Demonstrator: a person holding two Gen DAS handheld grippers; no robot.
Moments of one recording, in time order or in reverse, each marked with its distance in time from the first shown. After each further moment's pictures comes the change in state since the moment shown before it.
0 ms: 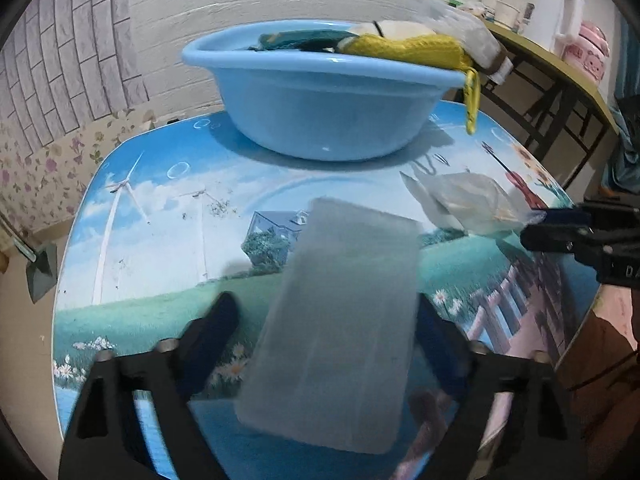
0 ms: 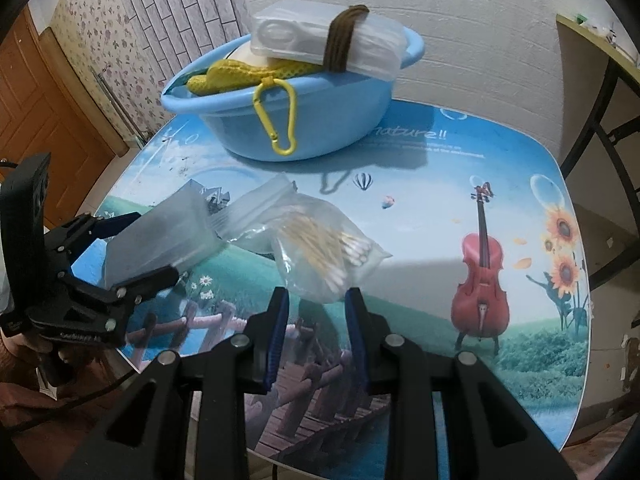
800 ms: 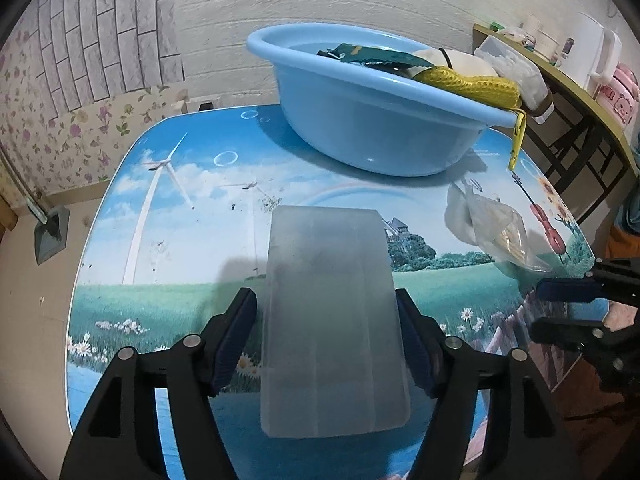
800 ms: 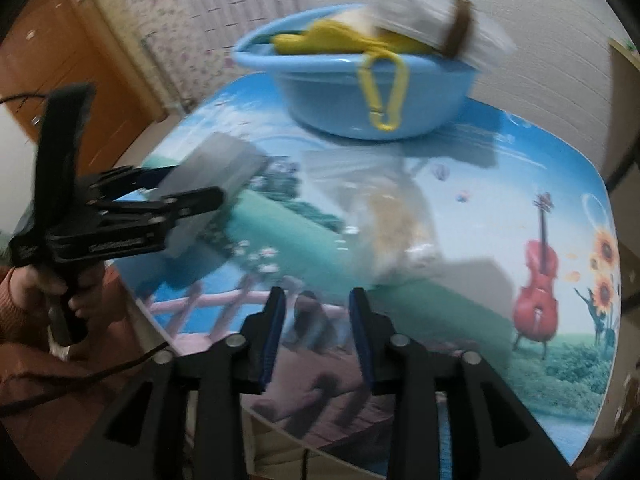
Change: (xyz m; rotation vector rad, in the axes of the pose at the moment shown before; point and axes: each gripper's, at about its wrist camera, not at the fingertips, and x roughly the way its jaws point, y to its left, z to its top) left arm -0.007 0.027 0.001 -0.133 0.014 0.031; right arm 0.000 0.039 -0.007 -0.150 0.041 0.140
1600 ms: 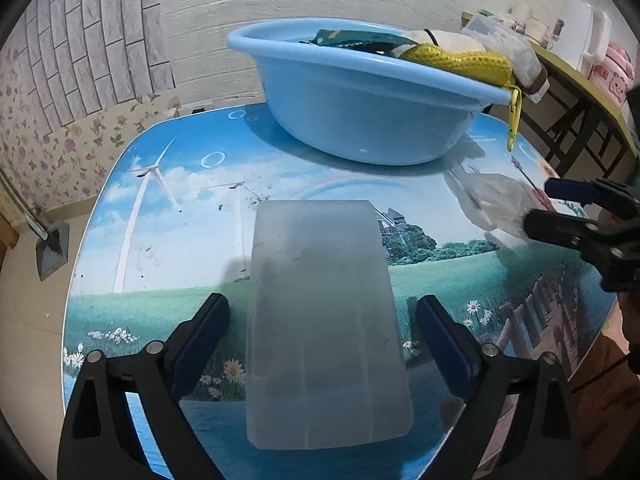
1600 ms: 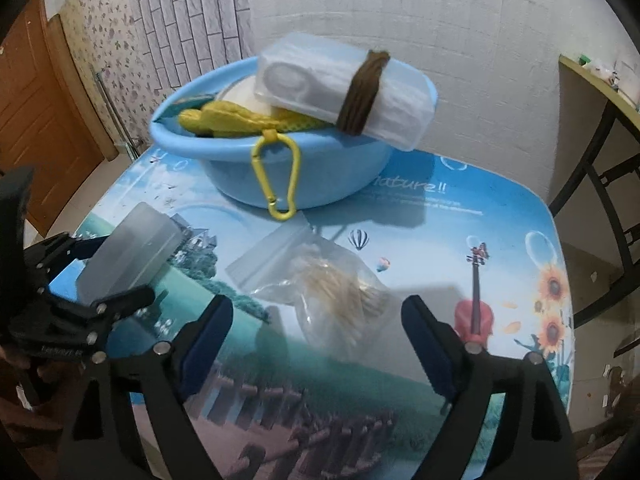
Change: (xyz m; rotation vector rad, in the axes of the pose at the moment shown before) left arm 0.011 -0.011 0.000 0.069 -0.002 0.020; right arm 0.008 -0.040 0.032 0.084 -0.109 -0.213
